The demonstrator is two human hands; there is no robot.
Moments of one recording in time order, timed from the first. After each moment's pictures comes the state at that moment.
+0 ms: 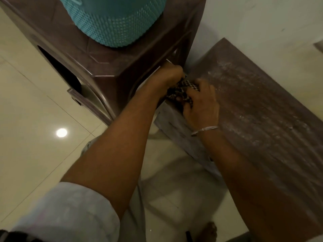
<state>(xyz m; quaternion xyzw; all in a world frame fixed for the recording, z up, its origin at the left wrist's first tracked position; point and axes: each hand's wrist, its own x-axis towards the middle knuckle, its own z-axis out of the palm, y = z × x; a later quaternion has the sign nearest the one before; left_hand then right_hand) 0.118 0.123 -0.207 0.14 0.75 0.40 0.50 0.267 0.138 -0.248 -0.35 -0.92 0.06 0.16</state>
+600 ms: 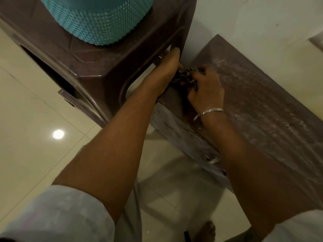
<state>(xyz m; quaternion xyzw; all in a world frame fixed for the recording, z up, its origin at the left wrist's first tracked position) 0.127 0.139 -0.208 0.11 0.70 0.48 0.52 0.258 0.186 -0.245 -0.40 -0.90 0.05 0.15</state>
